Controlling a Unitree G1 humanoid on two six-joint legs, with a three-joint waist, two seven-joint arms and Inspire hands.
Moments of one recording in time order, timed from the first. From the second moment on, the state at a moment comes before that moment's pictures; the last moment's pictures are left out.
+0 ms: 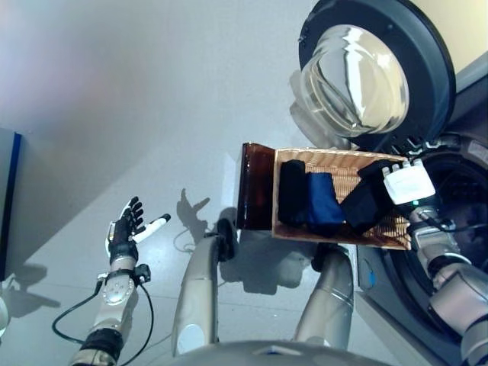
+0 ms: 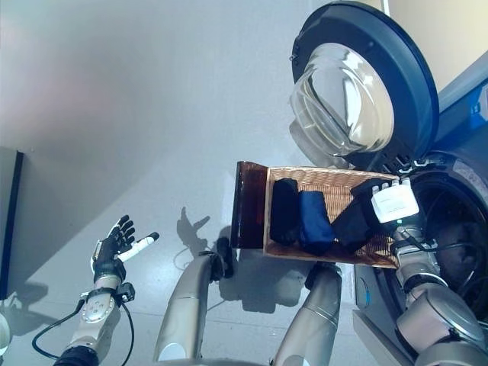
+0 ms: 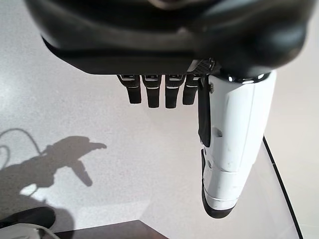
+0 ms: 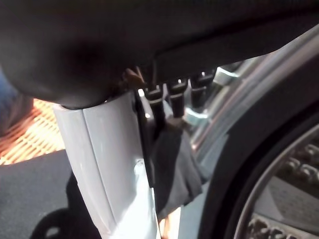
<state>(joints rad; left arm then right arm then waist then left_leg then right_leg) 0.01 0.37 -0.09 0.70 -0.40 -0.43 0.20 -0.60 -0.78 0.78 1.31 -0.98 0.17 -0.70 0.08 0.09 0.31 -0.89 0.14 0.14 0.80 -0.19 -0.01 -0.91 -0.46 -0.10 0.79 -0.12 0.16</state>
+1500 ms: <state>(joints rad) 0.09 0.40 -0.09 0.58 -0.40 -0.42 0.20 -0.59 -0.69 0.82 1.35 -0.98 0.20 -0.70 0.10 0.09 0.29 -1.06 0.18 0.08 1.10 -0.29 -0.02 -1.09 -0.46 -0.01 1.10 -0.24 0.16</state>
